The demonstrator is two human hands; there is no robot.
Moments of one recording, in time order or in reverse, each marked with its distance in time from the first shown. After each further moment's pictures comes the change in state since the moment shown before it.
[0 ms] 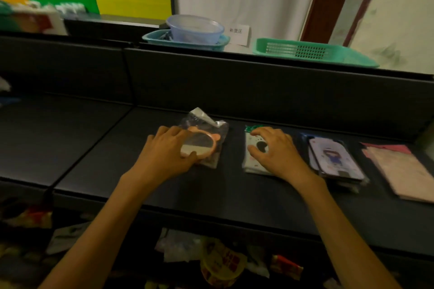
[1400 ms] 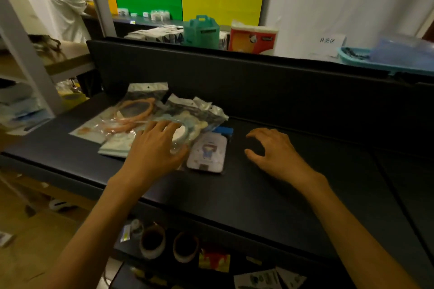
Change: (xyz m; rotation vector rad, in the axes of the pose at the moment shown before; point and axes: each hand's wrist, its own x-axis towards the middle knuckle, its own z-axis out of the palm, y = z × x) left_hand -0.064 -0.668 -0.167 0.030 0.205 -0.152; right_hand 0.266 -0.560 0.322 -0.034 -0.138 -0.166
